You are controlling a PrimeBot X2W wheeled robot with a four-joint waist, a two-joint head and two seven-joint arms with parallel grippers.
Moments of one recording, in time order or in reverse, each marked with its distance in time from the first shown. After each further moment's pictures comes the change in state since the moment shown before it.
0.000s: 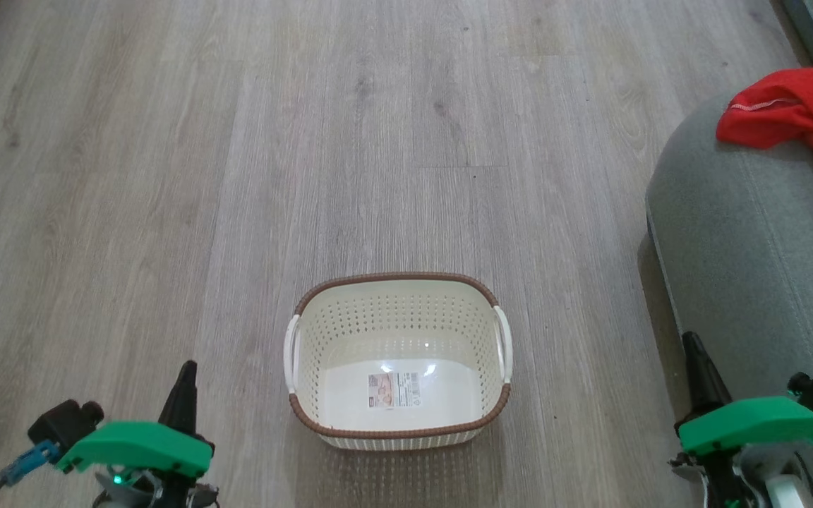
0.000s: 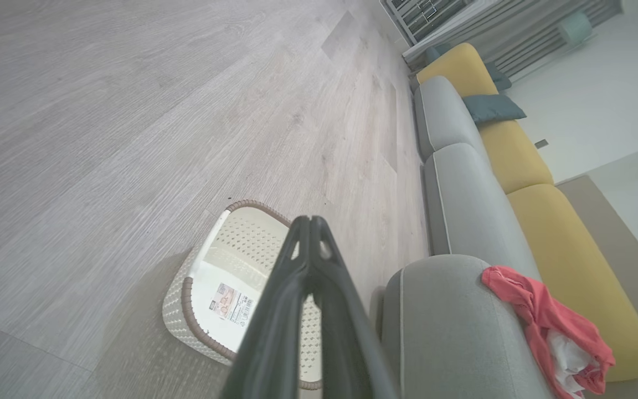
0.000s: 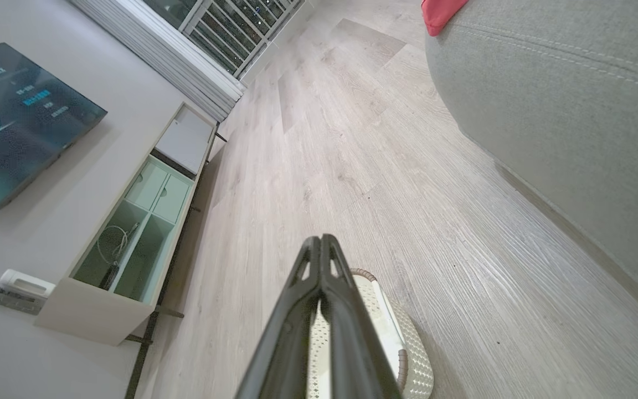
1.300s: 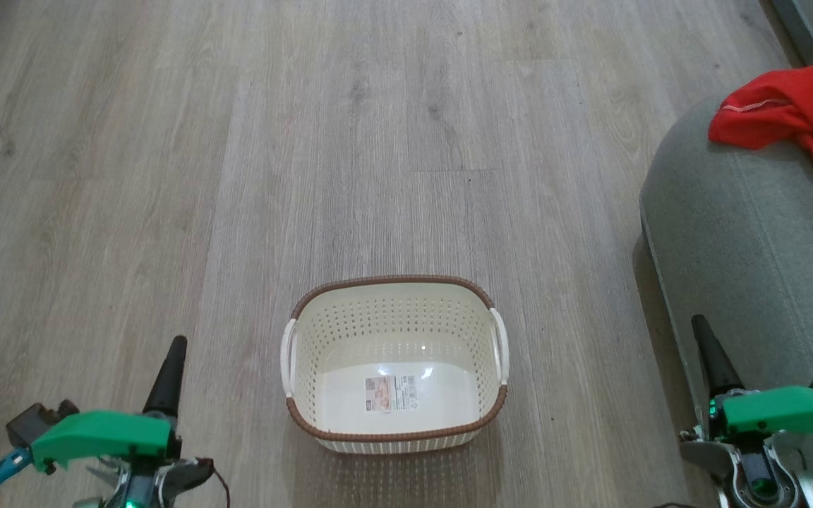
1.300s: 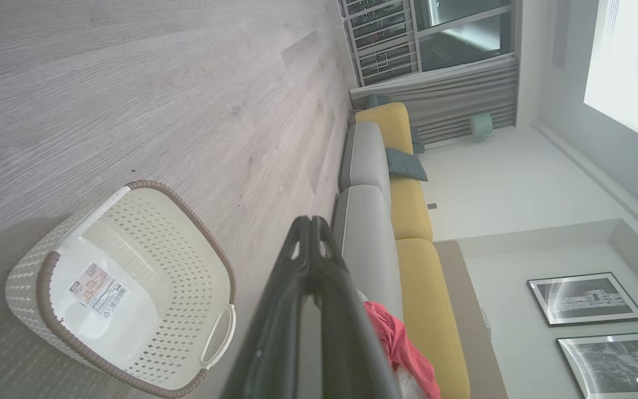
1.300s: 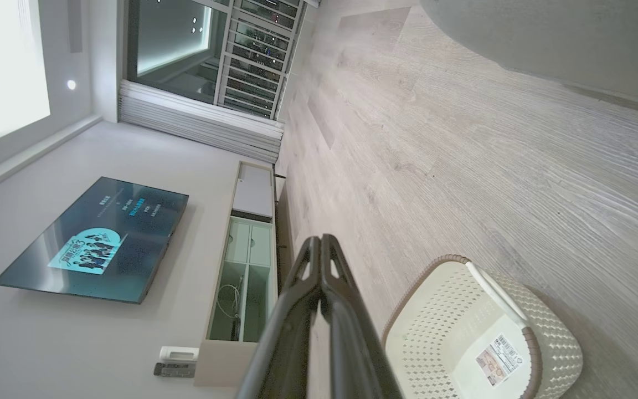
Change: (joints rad) left arm 0.000 -0.006 0.042 -0.092 -0.407 -0.009 0.109; right arm -0.017 0.000 -0.030 -0.040 0.459 0.000 0.107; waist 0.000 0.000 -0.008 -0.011
